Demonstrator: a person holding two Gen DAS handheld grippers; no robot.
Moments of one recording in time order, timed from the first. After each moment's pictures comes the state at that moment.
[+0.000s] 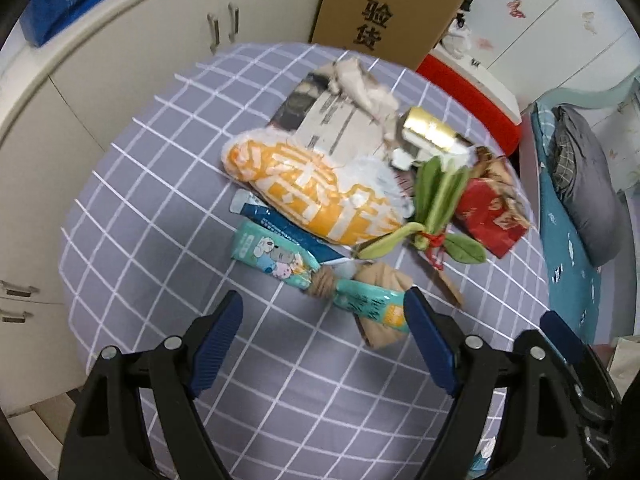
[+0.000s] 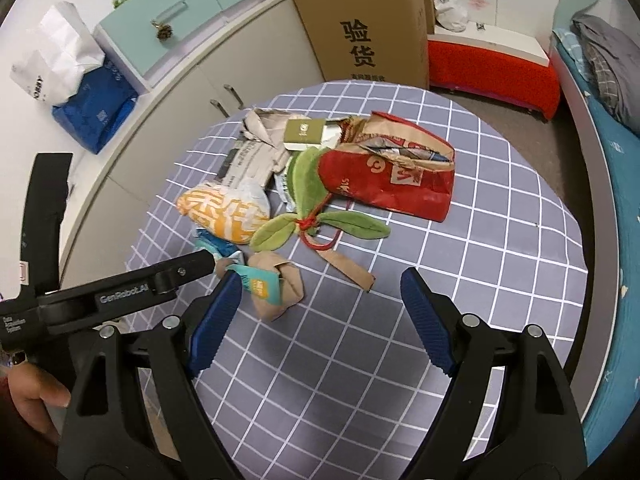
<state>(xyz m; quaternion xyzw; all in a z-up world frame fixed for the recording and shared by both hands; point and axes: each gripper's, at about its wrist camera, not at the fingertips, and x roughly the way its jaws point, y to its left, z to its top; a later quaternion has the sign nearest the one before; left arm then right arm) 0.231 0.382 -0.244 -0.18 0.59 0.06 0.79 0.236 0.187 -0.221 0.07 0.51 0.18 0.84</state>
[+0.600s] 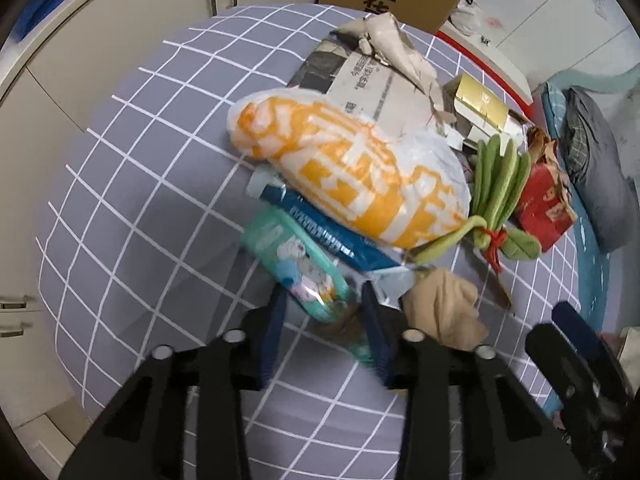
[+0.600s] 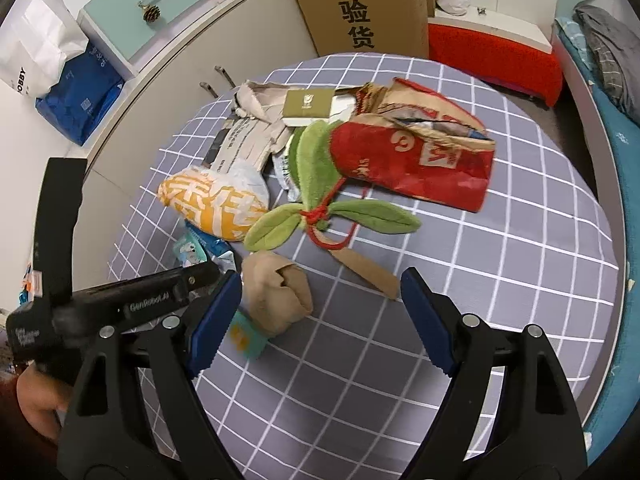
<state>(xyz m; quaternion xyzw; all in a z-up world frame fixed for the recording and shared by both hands) 0.242 0.400 -0.289 -0.16 0.62 0.05 0.77 0.250 0.217 -0.254 0.06 0.53 0.18 0.83</state>
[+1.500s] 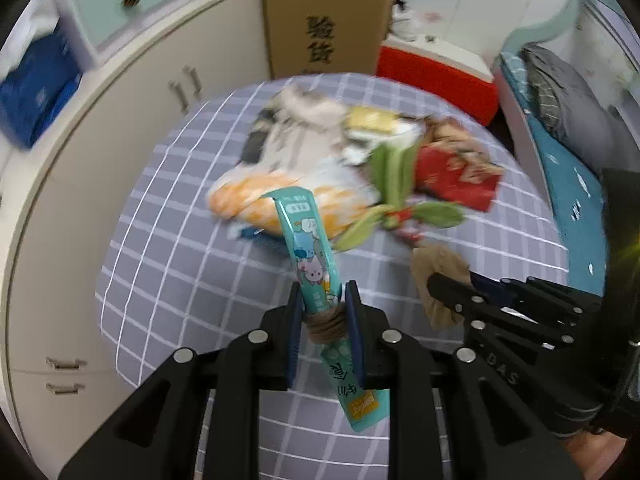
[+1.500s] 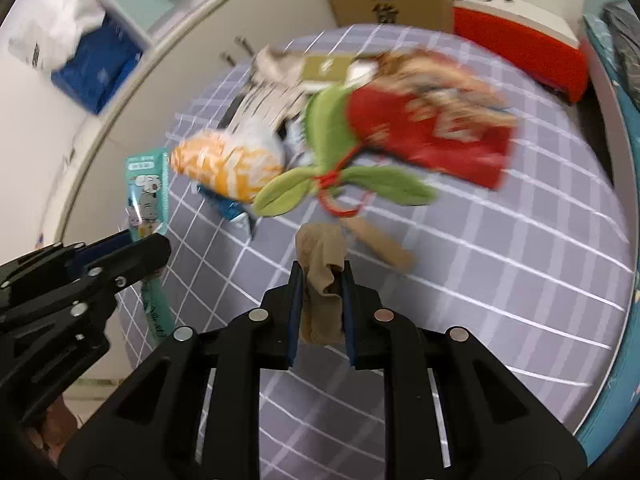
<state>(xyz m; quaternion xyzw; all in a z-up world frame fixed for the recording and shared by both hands) 0.206 0.332 -0.199 -0.02 0.55 0.02 0.83 0.245 0.199 -0.254 0.05 0.55 0.21 0.80</state>
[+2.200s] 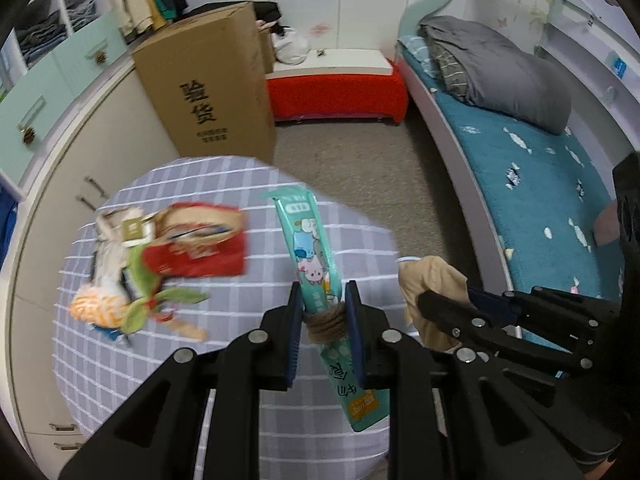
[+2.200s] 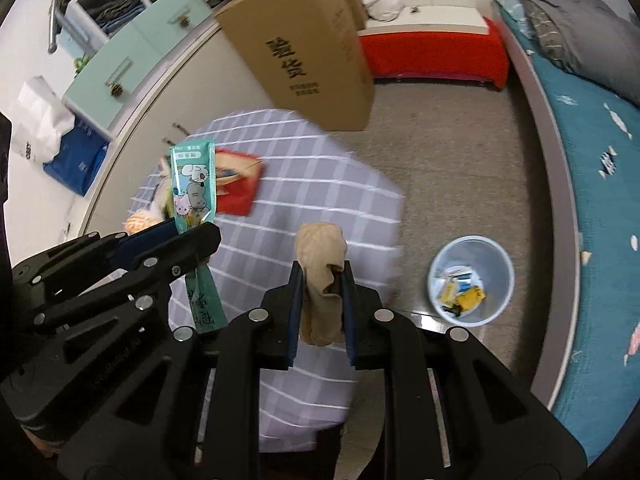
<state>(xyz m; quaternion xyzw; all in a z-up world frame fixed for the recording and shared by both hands) 0.231 0.058 -0.163 0.07 0.51 -0.08 0.85 0.225 -0.056 -0.204 0.13 0.51 0.14 0.84</state>
